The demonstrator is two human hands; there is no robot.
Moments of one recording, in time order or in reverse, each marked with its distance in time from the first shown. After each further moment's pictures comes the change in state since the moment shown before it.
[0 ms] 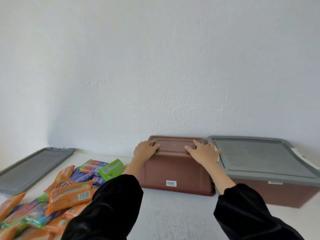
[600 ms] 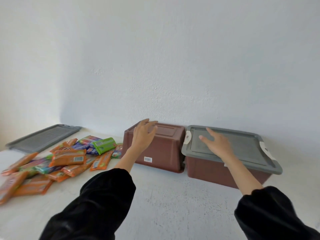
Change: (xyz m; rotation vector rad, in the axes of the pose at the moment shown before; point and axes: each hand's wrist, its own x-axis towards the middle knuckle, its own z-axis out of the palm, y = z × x) left_hand -0.096 0.077 0.045 -0.095 0.368 0.256; right_hand -0.029 0.147 -0.069 0.244 0.036 -0.186
